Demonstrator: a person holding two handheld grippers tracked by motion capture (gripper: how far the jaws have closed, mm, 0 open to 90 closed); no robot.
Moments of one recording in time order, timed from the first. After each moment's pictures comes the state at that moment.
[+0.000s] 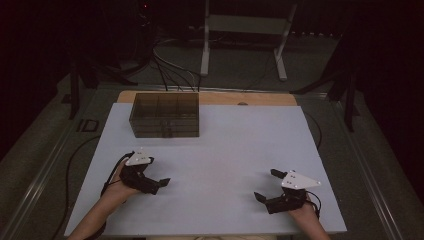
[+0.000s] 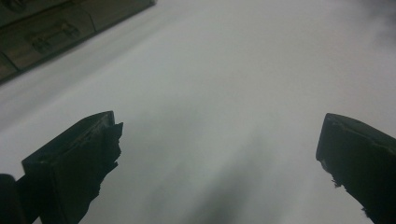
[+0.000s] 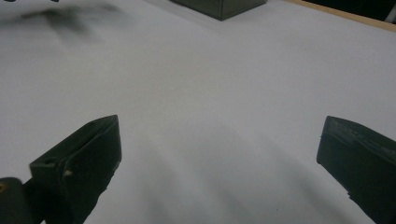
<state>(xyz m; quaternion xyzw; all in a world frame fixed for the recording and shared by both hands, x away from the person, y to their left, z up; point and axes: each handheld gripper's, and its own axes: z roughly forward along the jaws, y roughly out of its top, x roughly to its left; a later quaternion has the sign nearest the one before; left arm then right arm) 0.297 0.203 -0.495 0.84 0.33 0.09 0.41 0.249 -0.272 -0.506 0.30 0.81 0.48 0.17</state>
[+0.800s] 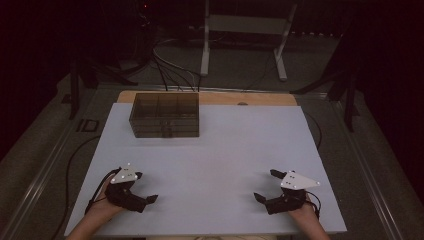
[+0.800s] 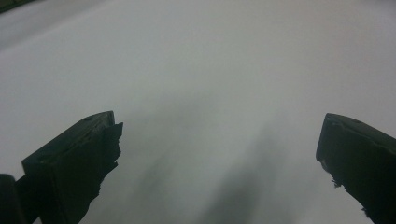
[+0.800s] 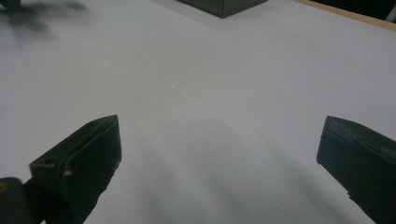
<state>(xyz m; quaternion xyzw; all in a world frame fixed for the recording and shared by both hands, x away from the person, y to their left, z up) 0.256 0.233 -0.505 0.85 0.34 0.09 0.39 0.248 -0.271 -0.507 0.30 0.81 0.47 0.17</state>
